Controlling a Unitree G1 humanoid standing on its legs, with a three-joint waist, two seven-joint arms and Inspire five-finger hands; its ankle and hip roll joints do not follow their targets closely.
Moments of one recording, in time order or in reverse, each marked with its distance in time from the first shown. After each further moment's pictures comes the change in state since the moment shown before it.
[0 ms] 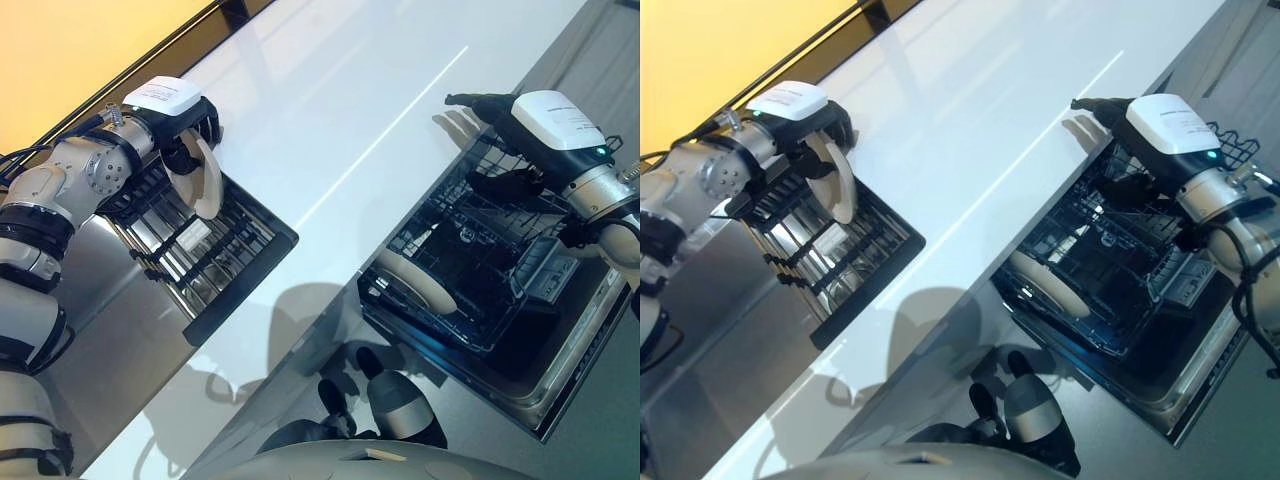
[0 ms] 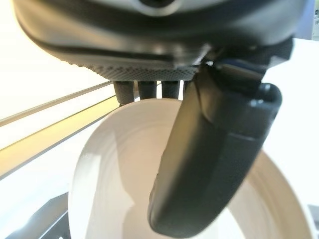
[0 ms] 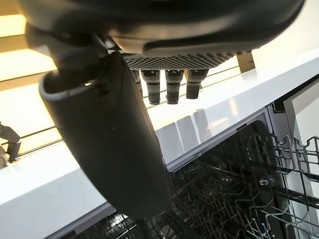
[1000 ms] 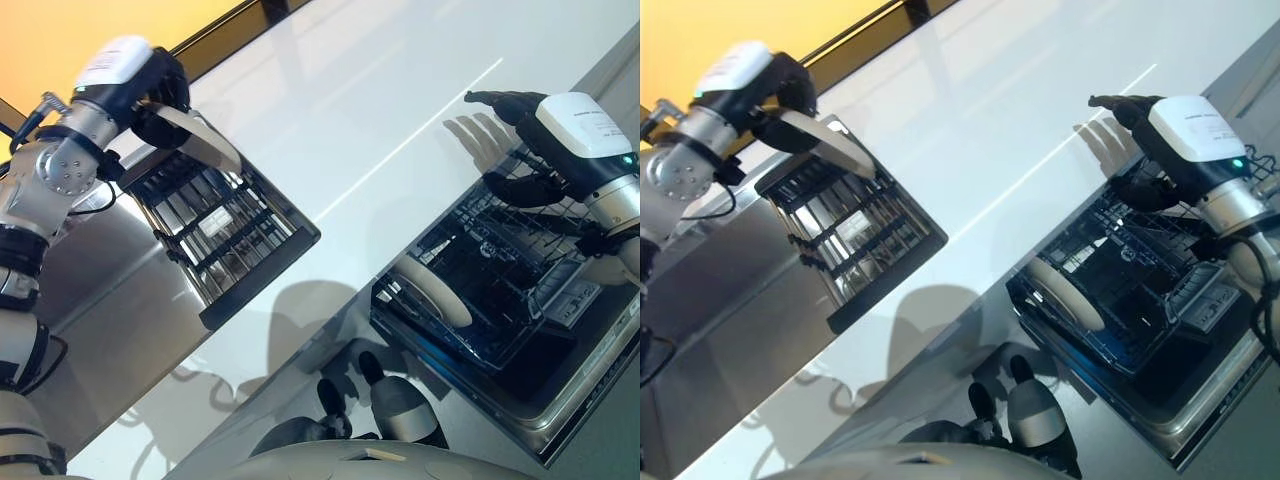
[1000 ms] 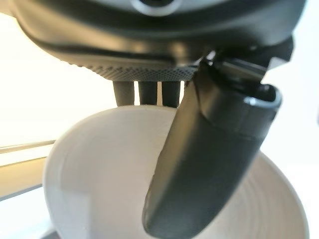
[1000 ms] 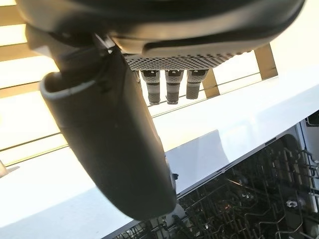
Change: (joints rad) left arm 0.209 0.012 0.360 -0.119 -0.319 -0.038 0.117; right arm 0.135 0.047 -0.153 0.001 -0.017 -0.066 -0.040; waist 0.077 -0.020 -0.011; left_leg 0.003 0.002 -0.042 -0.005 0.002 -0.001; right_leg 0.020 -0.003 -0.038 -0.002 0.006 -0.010
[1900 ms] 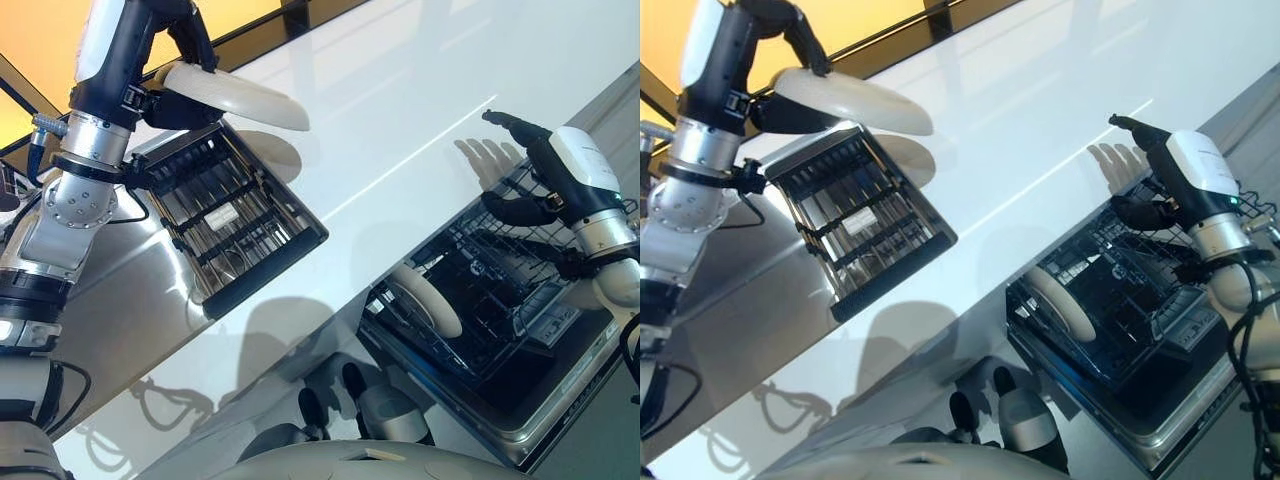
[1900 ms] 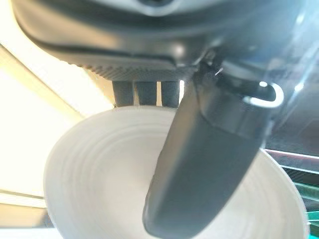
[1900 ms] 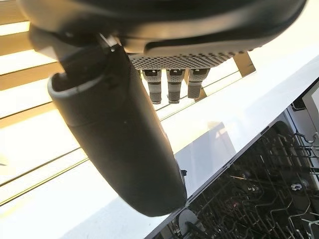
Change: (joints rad) left arm 0.230 -0.083 0.171 -0.458 -0.137 -0.143 0.168; right arm 0.044 0.184 -0.029 0.068 0.051 -0.001 -0.026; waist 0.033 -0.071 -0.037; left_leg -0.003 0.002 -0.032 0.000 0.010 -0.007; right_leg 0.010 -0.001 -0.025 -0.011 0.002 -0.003
